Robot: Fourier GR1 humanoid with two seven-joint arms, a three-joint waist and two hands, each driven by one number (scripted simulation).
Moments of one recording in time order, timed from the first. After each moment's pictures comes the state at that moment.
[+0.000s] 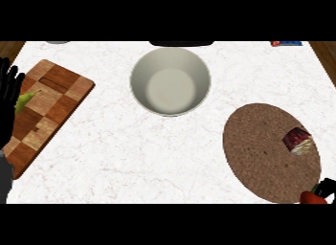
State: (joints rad) left arm -0.22 0.31 0.24 -1.54 0.14 0.03 0.01; right arm 0.37 -0.29 -0.07 -1.79 1.00 0.17 0.44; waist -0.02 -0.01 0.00
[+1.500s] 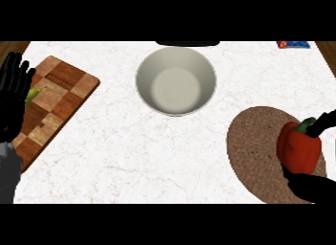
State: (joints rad) left arm -0.27 0.30 0.22 -1.49 0.13 0.01 0.00; right arm -0.20 -0.14 0.07 -2.33 0.97 0.46 0.87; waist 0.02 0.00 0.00
